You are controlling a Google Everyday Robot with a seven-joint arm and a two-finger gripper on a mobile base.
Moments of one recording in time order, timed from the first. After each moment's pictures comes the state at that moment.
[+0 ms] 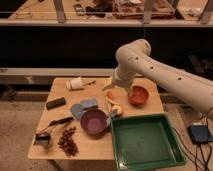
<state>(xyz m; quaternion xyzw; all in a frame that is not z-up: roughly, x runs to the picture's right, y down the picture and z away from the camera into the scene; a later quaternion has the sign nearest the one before) 0.067 0.004 0.710 -0.14 -0.23 -0.61 0.74</state>
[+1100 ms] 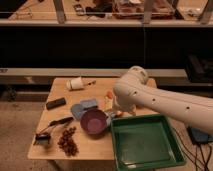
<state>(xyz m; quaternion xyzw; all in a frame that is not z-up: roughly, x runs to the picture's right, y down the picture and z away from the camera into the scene) 0.078 0.112 0.700 -0.16 -0.20 -0.62 0.74</state>
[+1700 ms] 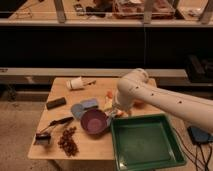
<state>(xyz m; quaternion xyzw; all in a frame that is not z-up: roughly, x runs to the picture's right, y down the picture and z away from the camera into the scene) 0.056 0.110 0.750 -0.15 -0.26 -0.61 0.73</state>
